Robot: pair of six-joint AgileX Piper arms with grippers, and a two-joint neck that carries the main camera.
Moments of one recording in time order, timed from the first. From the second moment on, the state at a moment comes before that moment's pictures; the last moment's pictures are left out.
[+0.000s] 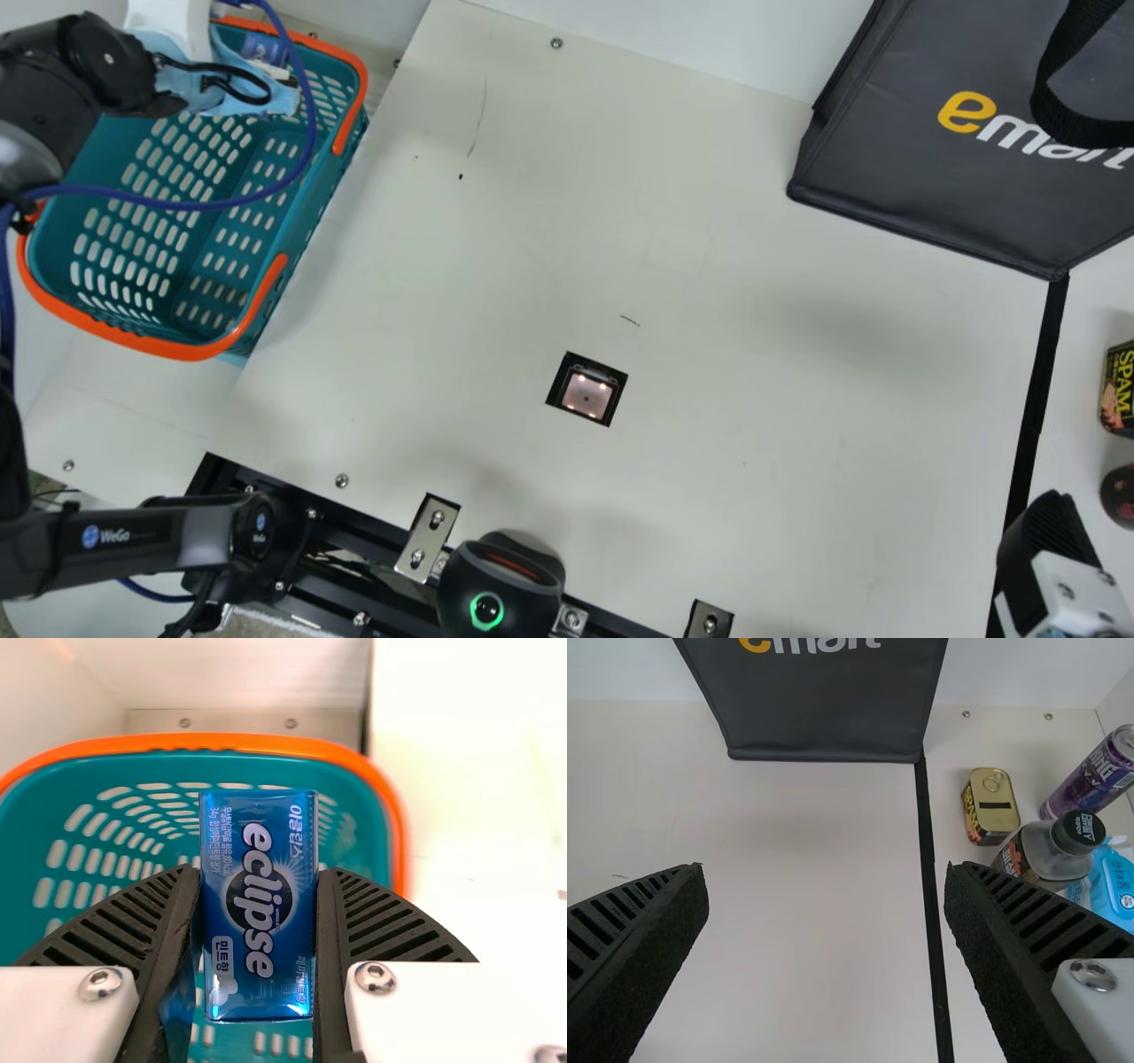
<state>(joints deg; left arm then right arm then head) 18.8 89.8 -65.9 -8.3 35.6 22.8 0.7 42.7 -69.8 -0.8 69.5 0.0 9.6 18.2</state>
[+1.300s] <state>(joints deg) -22.3 87.6 -59.8 13.8 44.8 -29.9 0.7 42.7 -69.8 -0.8 69.5 0.0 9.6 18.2</state>
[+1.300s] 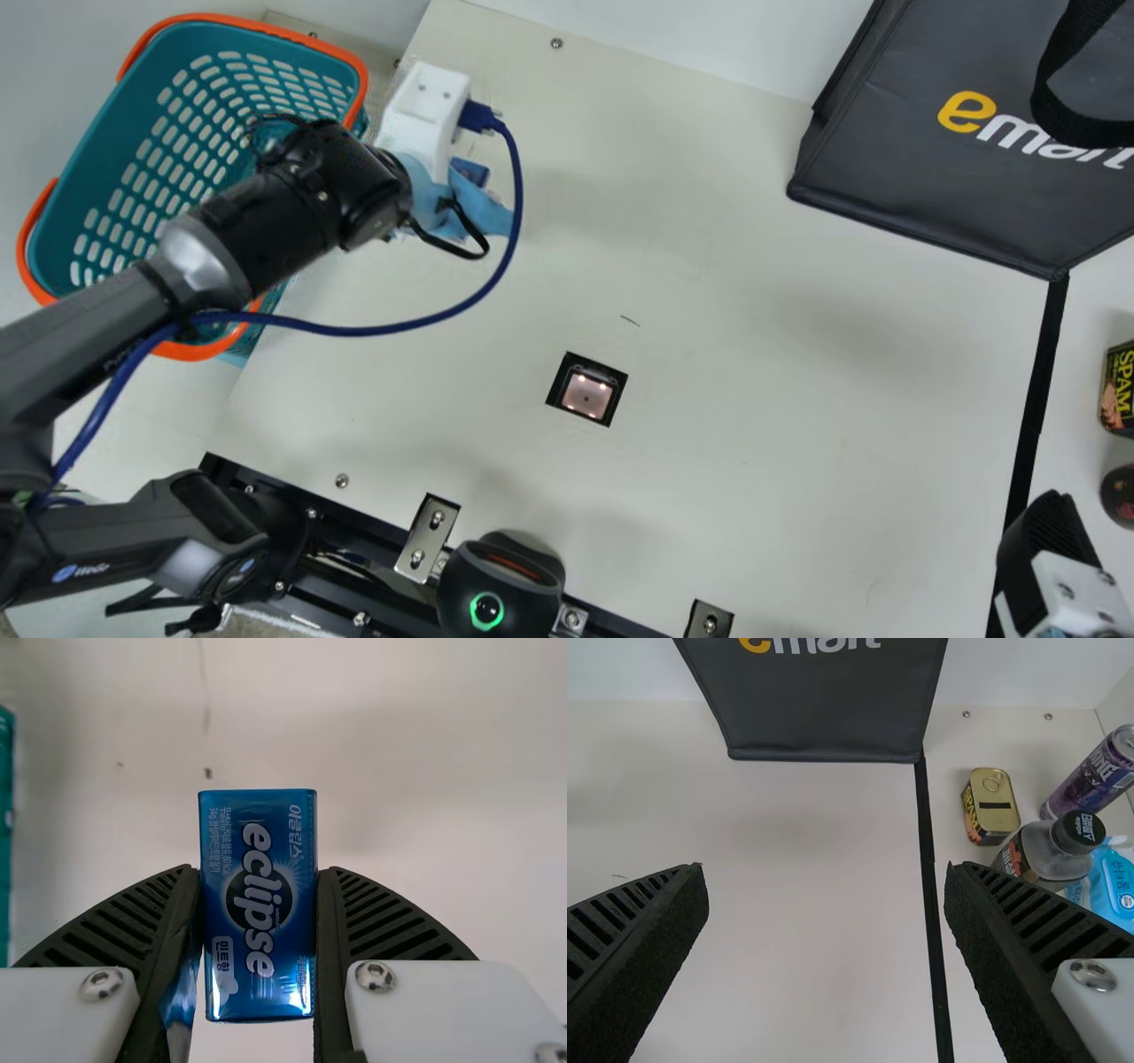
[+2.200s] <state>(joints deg) -43.5 92.9 -58.0 12.6 45.2 -48.3 0.7 42.7 -69.8 -0.8 69.5 0.0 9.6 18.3</state>
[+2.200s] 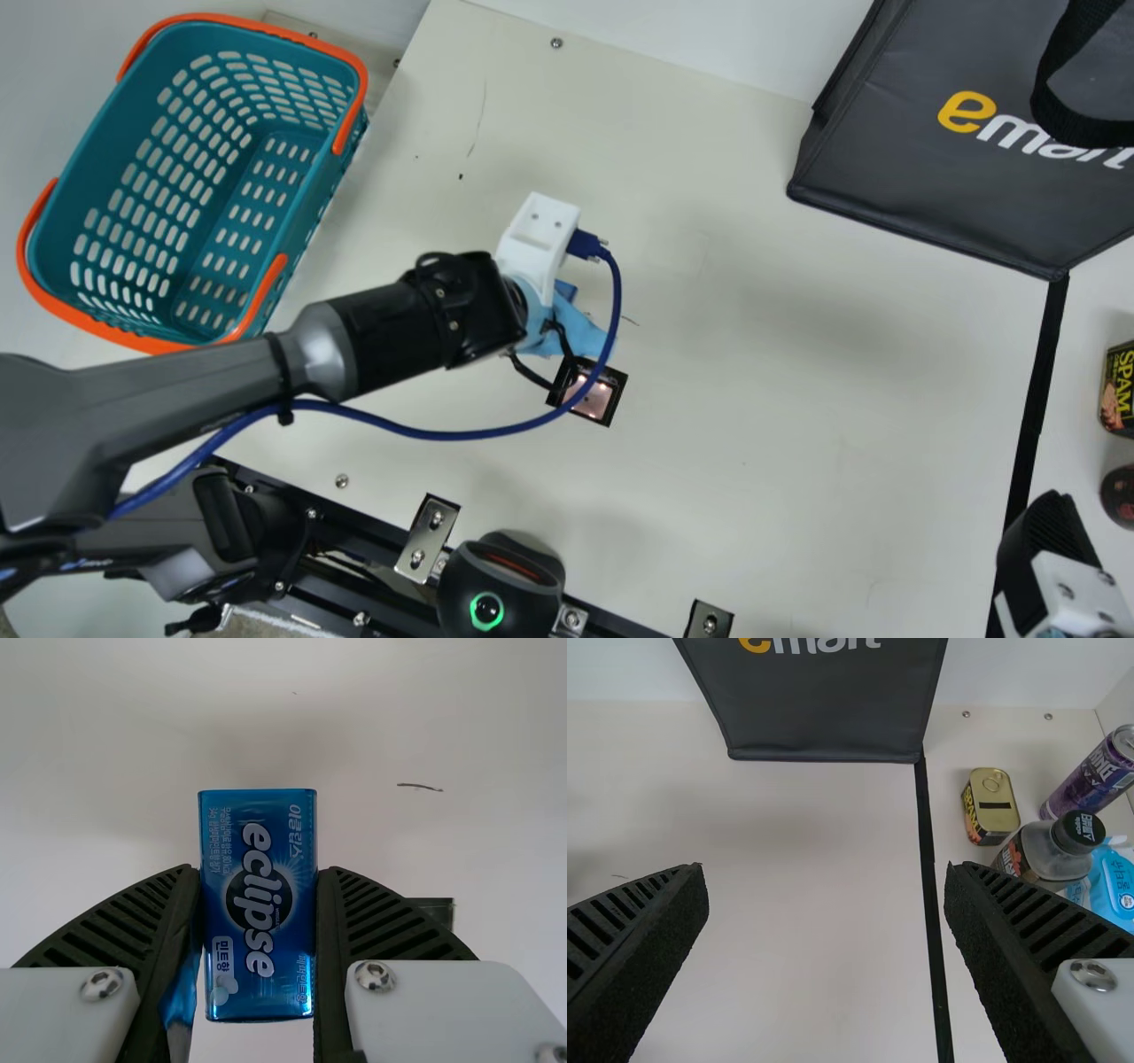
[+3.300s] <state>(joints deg) -53.1 97.5 -57.5 10.0 42.2 -58.7 0.7 42.7 -69.8 -0.8 69.5 0.0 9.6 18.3</state>
